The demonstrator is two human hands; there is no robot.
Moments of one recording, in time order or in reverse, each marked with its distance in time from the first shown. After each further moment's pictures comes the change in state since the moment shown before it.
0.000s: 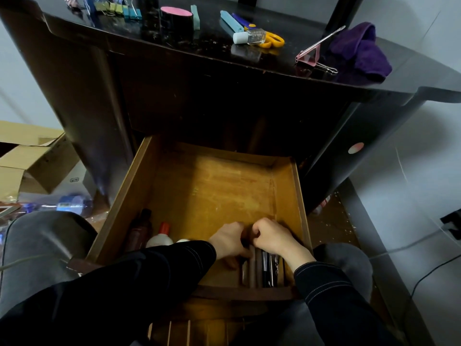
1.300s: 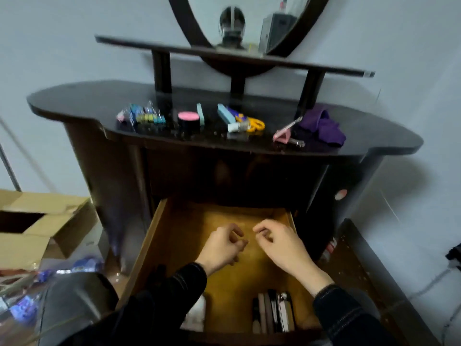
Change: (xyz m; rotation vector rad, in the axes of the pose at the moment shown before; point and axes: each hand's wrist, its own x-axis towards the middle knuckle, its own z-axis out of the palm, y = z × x) left_hand -0.057 0.033 -0.082 -0.214 0.440 0.344; right_hand -0.065 -0.044 -0.089 0.264 0.584 -0.240
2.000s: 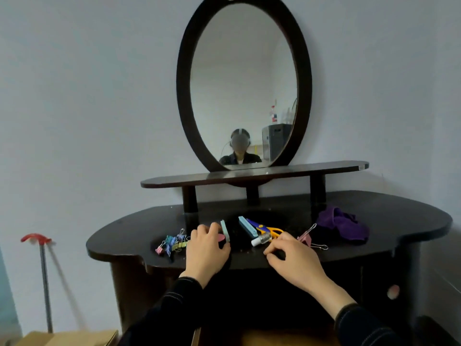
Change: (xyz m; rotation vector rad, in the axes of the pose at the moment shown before) left_hand 0.070 0.154 -0.201 0.857 0.639 0.204; right_hand 0.125 -0.103 -0.108 -0.003 0.267 -0.190
